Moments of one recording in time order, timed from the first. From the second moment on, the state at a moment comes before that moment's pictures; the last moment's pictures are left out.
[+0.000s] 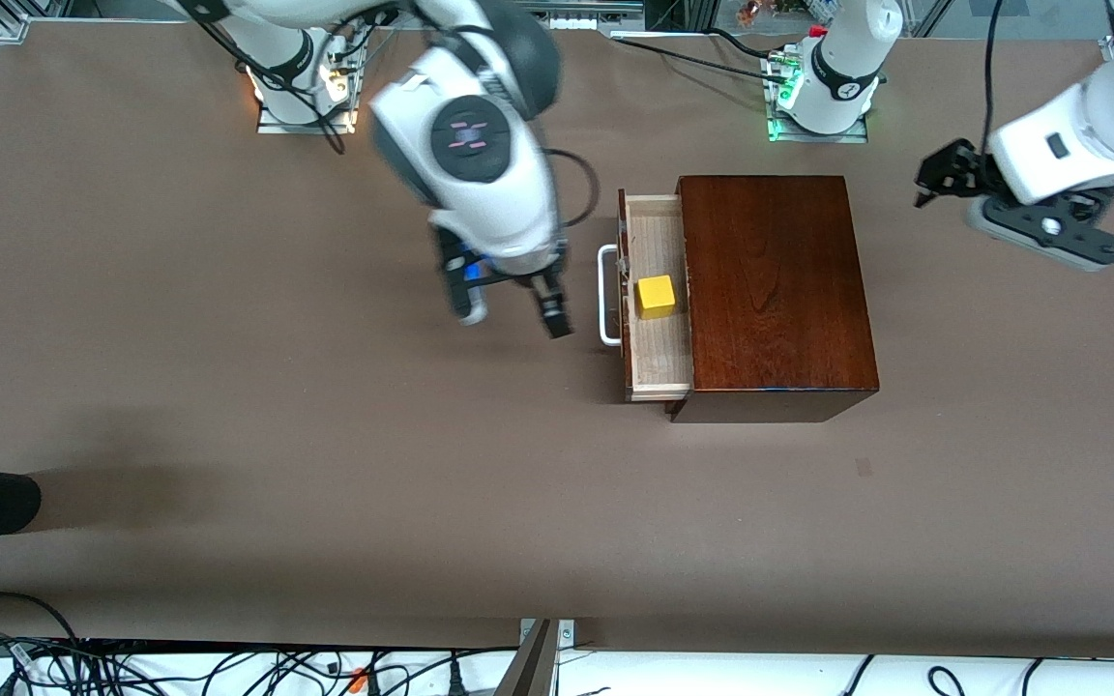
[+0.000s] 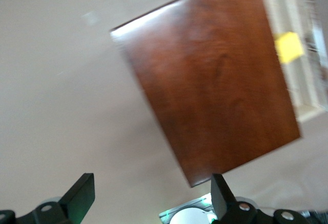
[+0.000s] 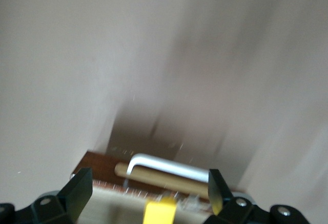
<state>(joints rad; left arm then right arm) -0.05 0.01 -0.09 -1.61 -0.09 1.43 0.32 0.56 0.69 0.14 -0.93 0.06 1.63 1.85</state>
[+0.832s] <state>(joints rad) -0.39 0.24 -0.14 -1.60 -0.28 1.67 0.69 0.33 0.22 -0.17 -1.45 0.06 1.52 0.40</state>
